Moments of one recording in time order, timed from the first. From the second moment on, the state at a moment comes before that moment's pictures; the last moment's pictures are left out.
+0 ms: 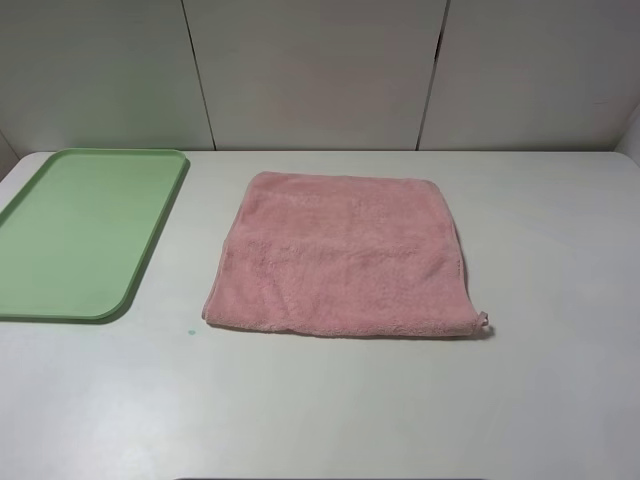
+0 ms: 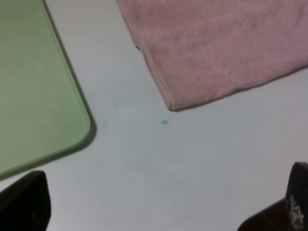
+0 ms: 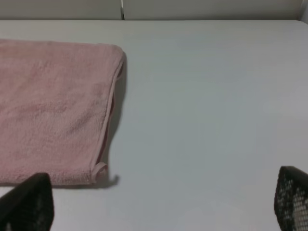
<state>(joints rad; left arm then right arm) -0.24 -0.01 -0.49 -0.13 1.07 0.17 -0.02 -0.01 -0.50 0.06 1.02 -0.08</state>
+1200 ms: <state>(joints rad) -0.24 -0.01 -0.49 -0.13 1.07 0.17 -0.02 -0.01 -0.50 0.06 1.02 -0.08</state>
